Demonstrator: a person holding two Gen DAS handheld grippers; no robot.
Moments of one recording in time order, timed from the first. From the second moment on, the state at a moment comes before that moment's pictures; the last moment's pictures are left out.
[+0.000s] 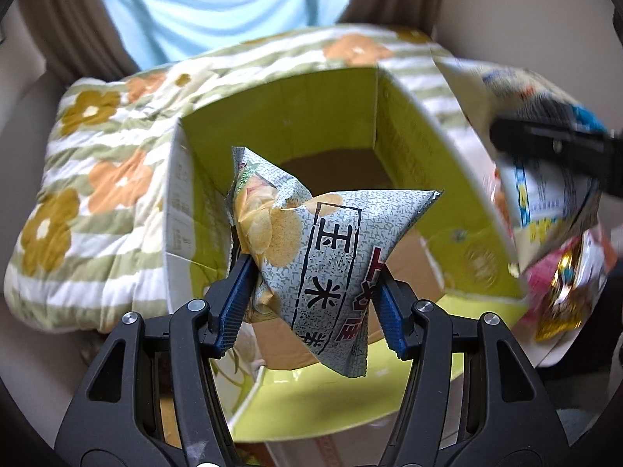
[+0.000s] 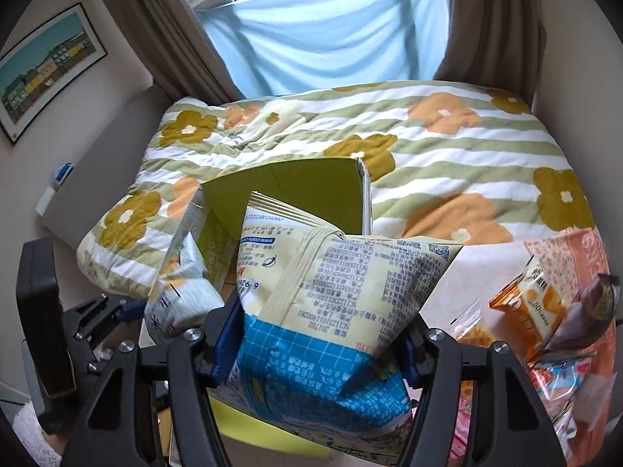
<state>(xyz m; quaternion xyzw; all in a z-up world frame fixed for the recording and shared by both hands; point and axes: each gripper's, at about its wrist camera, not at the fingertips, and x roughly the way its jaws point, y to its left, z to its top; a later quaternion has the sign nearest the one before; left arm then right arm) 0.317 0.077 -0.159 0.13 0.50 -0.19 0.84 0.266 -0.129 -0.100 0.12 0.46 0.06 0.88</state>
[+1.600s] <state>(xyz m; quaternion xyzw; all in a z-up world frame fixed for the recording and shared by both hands) 0.247 0.134 -0.131 0.06 0.47 -0.17 0.86 0.211 -0.072 -0.107 0.07 0.46 0.07 0.89</state>
